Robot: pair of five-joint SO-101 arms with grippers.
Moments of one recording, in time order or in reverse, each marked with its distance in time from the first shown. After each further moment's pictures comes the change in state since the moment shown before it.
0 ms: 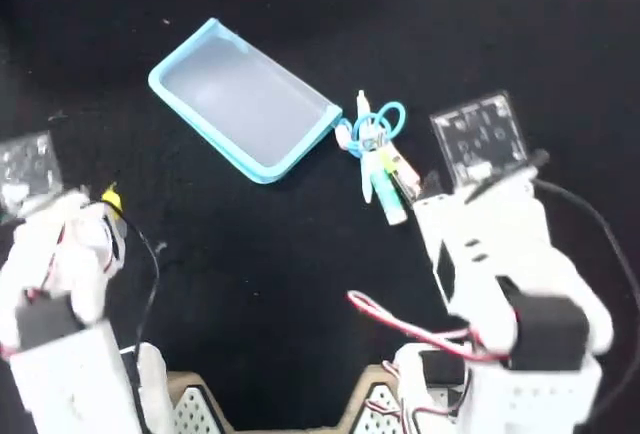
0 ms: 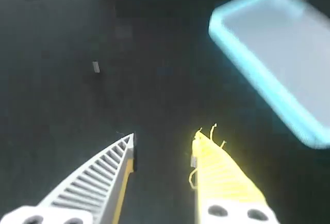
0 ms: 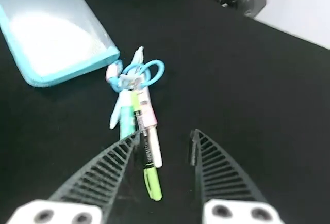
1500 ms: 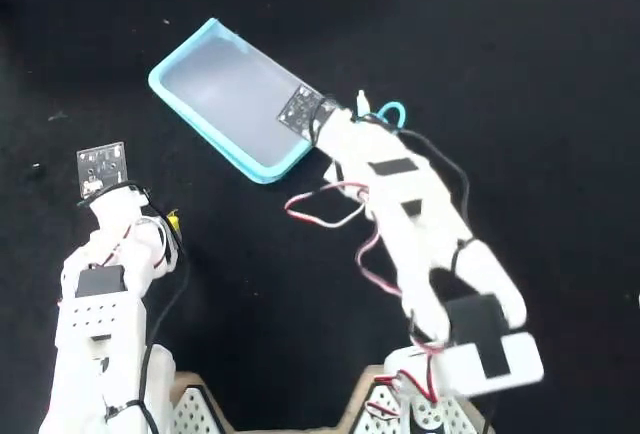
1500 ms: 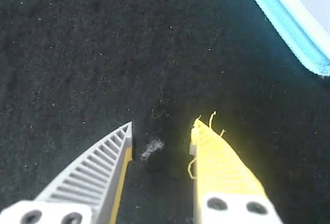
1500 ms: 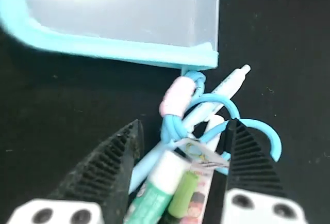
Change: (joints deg) left arm 12.3 17.2 22.0 -26.7 7.6; right arm -13.2 56.7 20.1 -63.3 25.2
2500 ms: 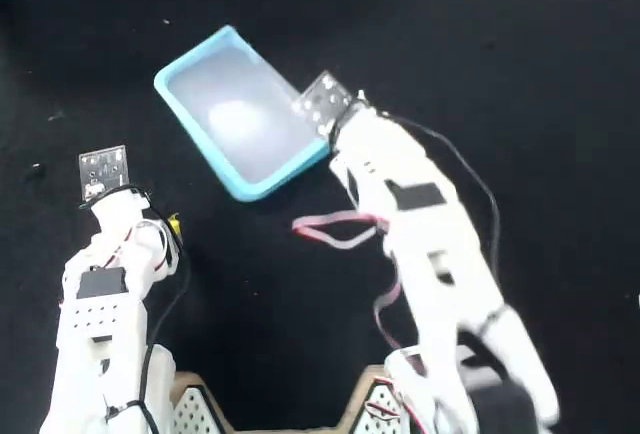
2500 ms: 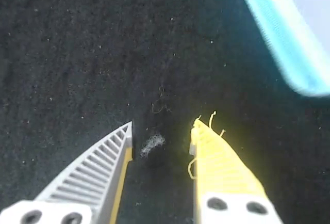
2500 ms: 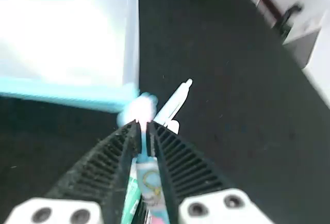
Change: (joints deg) left arm -0.1 0.0 1.2 -0.4 0.0; right arm 0.1 -24.7 9.6 0.9 -7.0
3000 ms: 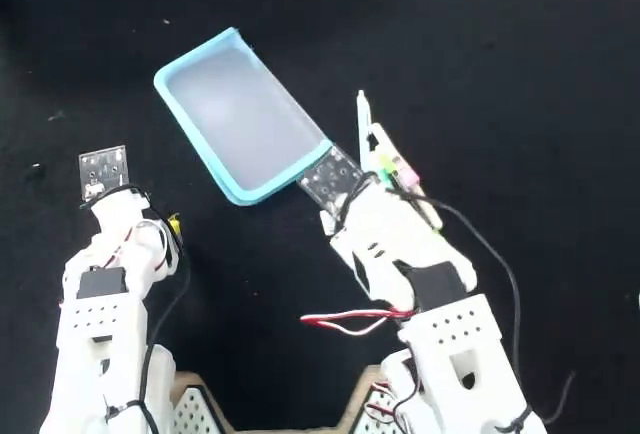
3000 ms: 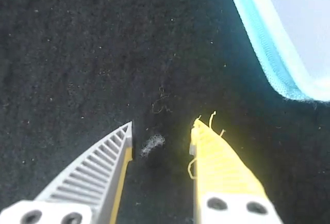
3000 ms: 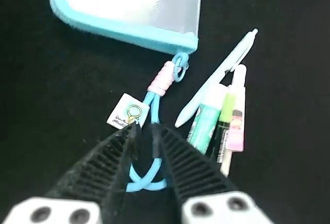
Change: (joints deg) left arm 0.1 0.0 0.0 0.0 0.0; right arm -5.5 -33.4 17.5 24.9 -9.6
